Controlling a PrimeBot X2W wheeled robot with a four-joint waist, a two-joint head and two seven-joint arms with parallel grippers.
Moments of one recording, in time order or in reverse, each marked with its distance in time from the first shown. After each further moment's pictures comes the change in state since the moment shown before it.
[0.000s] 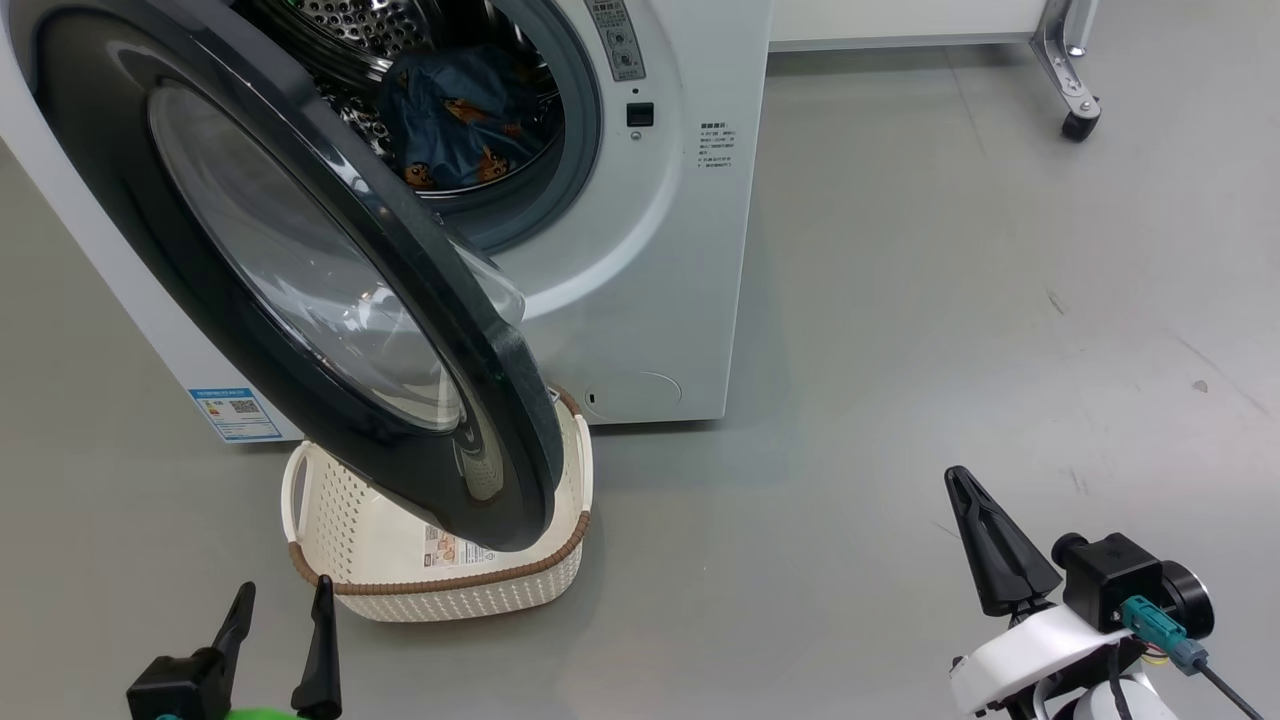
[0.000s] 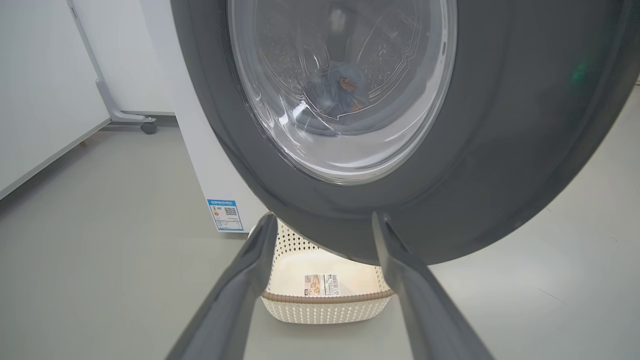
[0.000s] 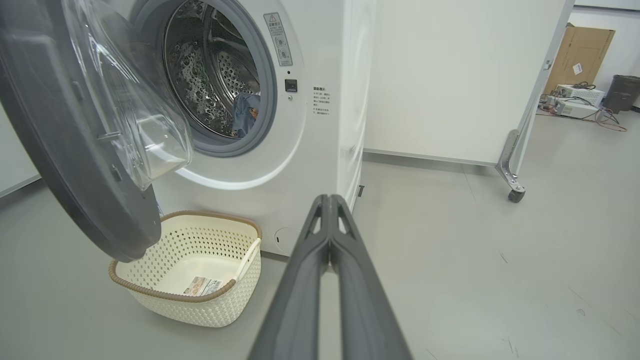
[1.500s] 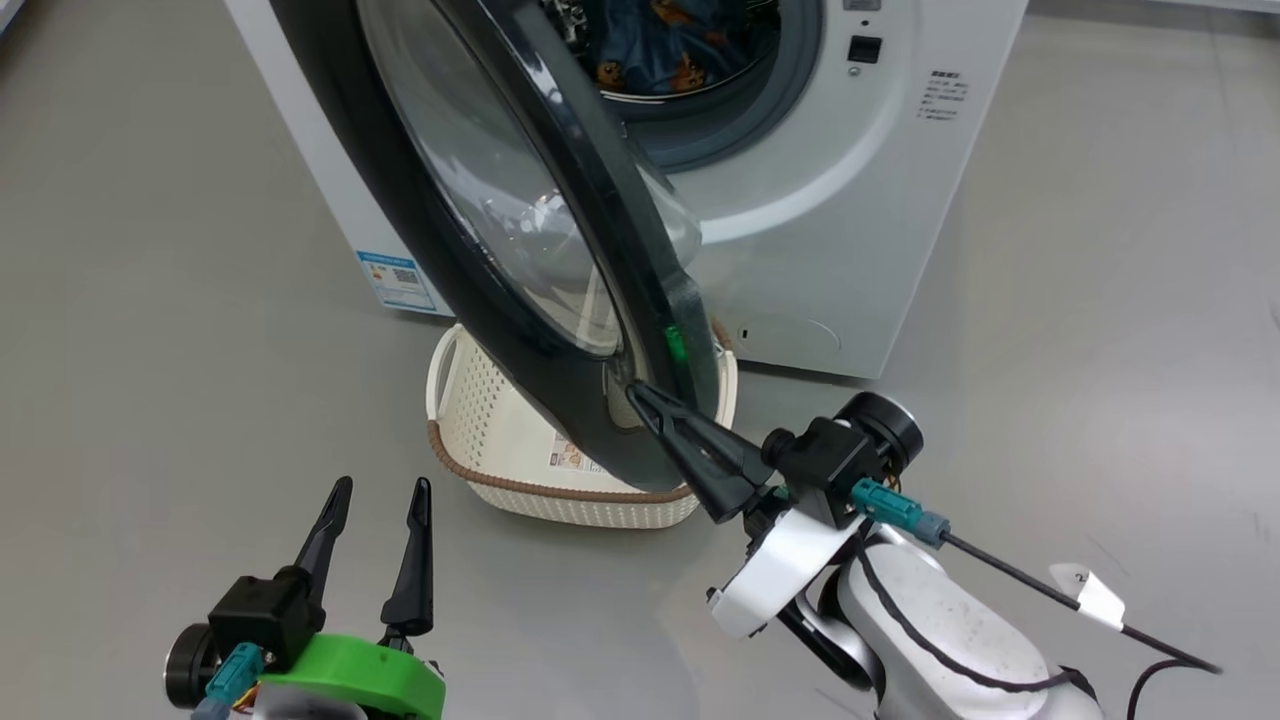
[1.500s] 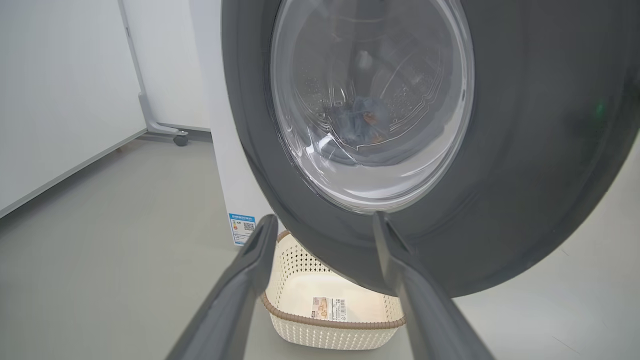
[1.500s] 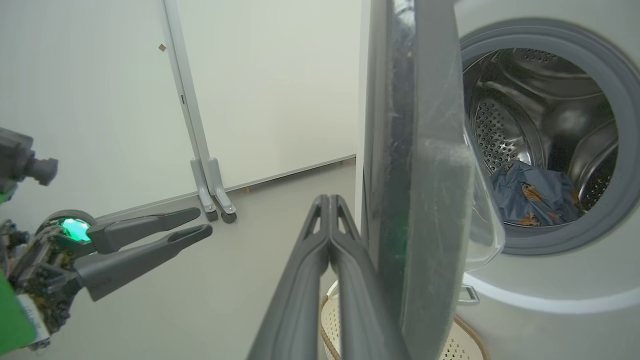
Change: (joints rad) left arm -0.104 -0.115 -0.034 -0.081 0.094 -0.080 0.000; right arm -0.400 0.075 0.536 0.074 0.148 0.001 0.000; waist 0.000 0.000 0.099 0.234
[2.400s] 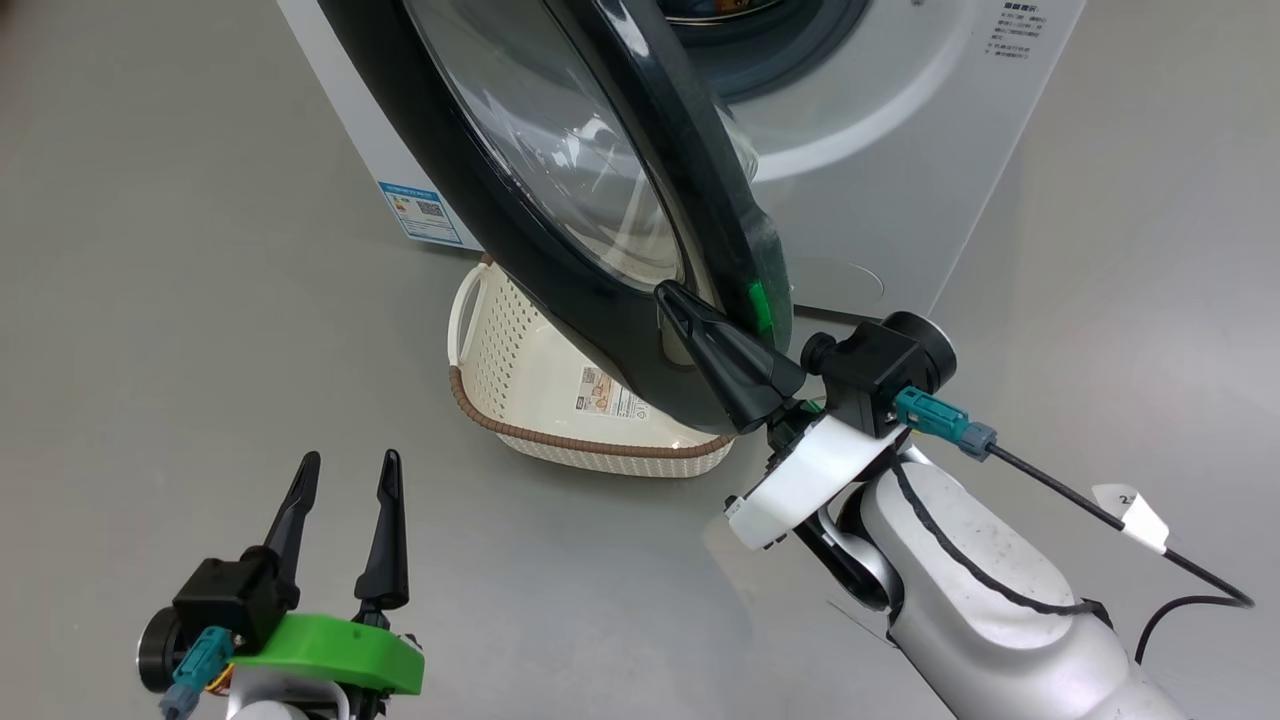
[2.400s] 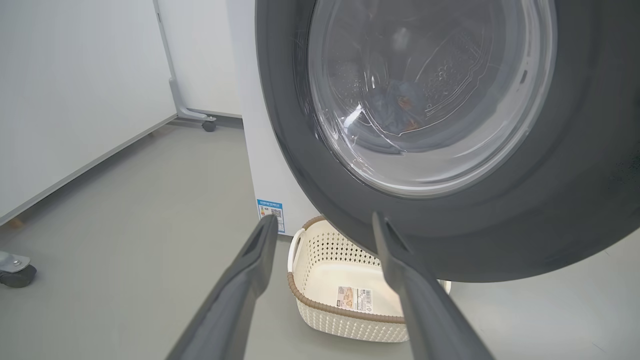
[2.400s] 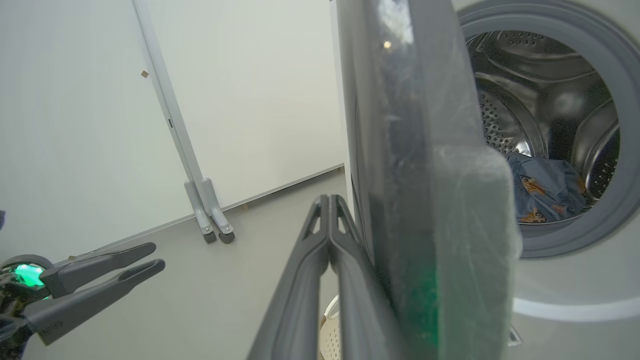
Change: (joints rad) left arm -0.026 -0.005 0.049 -0.019 -0.003 -0.016 0.000; right arm -0.120 0.000 -0.067 0.040 0.065 0.002 0.000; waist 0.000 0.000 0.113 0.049
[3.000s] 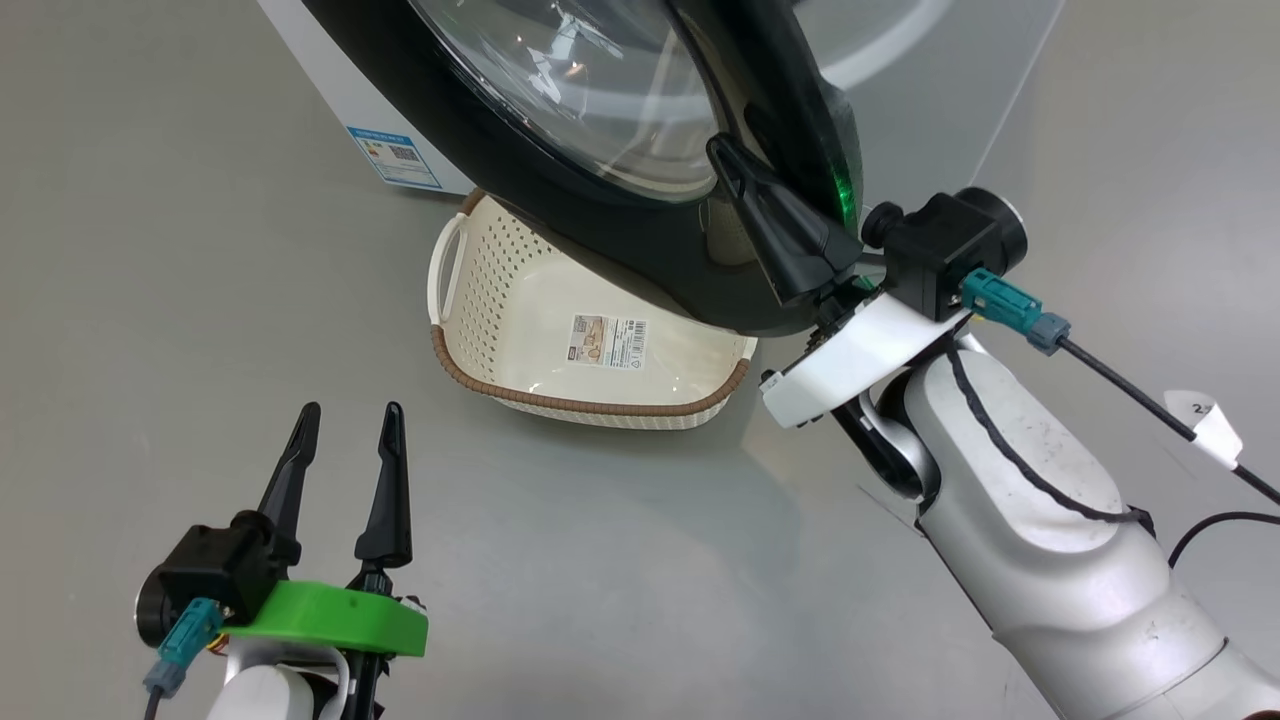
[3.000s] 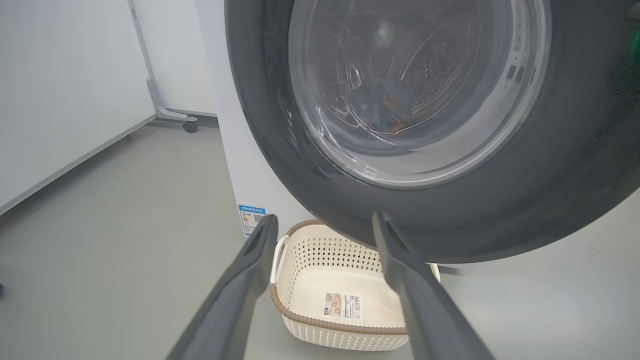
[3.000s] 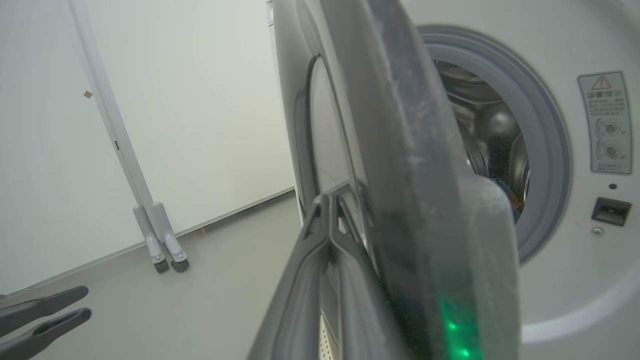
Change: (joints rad) left arm -0.042 -0.002 -0.006 -0.048 -0.015 -0.008 0.000; right arm -0.127 -0.001 -0.100 0.025 -0.034 0.000 0.000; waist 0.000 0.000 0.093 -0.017
